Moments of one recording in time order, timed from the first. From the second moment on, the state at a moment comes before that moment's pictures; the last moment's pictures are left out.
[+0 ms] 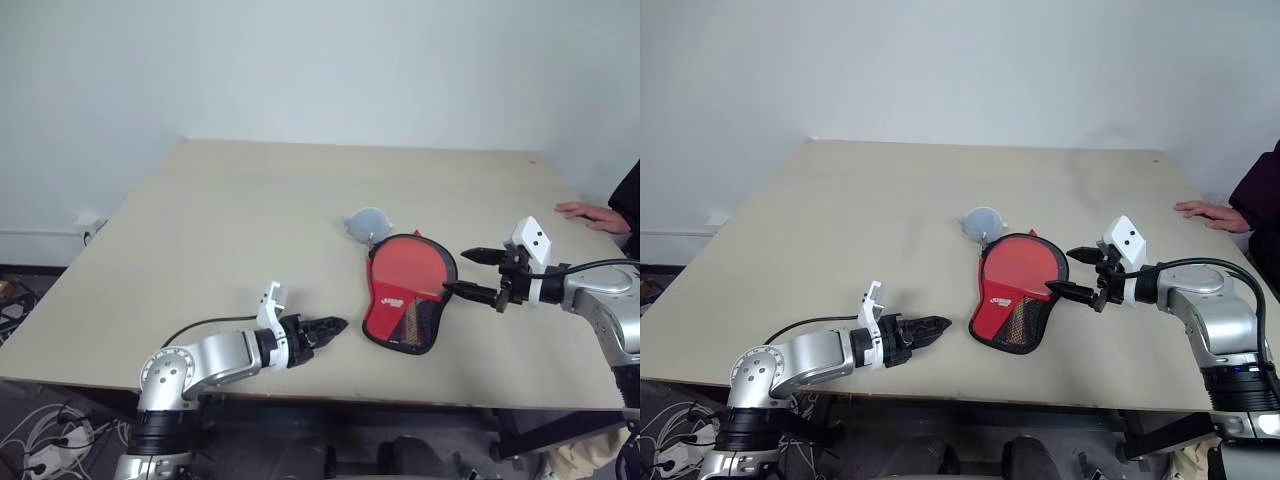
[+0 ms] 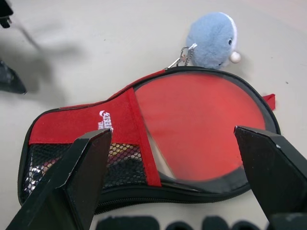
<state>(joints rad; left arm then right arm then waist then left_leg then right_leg) -0.16 0.37 0.07 -0.08 -1.87 1.16 0.44 -0.34 -0.78 -0.03 0.01 0.39 0.50 1.03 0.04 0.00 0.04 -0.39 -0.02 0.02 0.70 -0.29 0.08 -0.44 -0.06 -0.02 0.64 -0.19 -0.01</state>
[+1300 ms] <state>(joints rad) -0.40 0.16 0.00 0.29 -1.74 1.09 0.41 -0.31 -0.77 -0.03 -0.01 0.39 0.50 1.02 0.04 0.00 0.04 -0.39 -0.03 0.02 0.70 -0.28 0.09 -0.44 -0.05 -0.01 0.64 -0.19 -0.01</state>
